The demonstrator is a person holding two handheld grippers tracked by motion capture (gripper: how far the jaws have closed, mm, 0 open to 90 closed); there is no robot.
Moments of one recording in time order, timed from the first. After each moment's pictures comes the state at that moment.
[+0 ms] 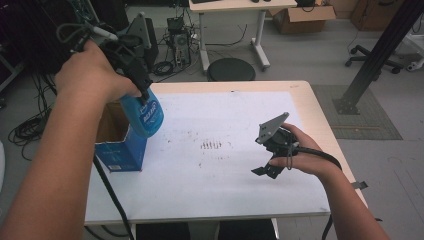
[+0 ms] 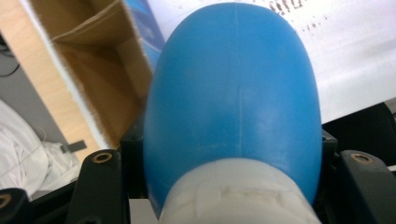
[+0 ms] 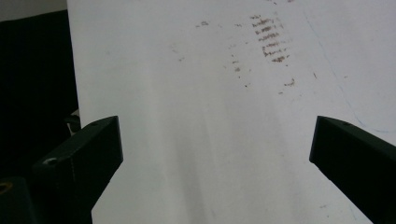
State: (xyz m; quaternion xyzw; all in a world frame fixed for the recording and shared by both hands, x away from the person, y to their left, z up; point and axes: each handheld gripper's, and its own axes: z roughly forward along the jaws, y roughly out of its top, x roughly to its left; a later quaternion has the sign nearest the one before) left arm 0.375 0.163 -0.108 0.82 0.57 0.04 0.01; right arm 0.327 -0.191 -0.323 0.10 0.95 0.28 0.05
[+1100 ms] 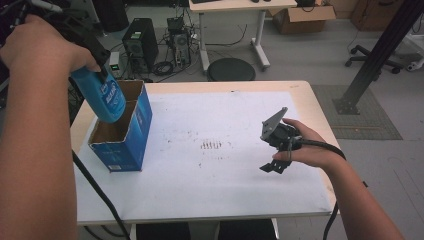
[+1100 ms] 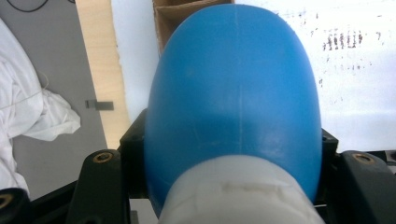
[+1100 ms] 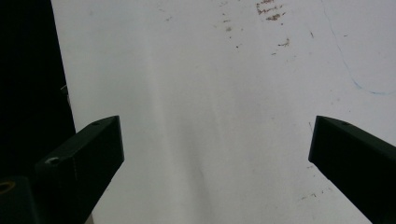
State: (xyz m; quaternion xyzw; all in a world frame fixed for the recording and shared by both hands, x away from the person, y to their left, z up) left arm 0.396 0.239 -0.079 0.72 0.69 0.04 0.00; right arm 0.342 -0.201 -0.322 0.11 0.97 0.22 0.03
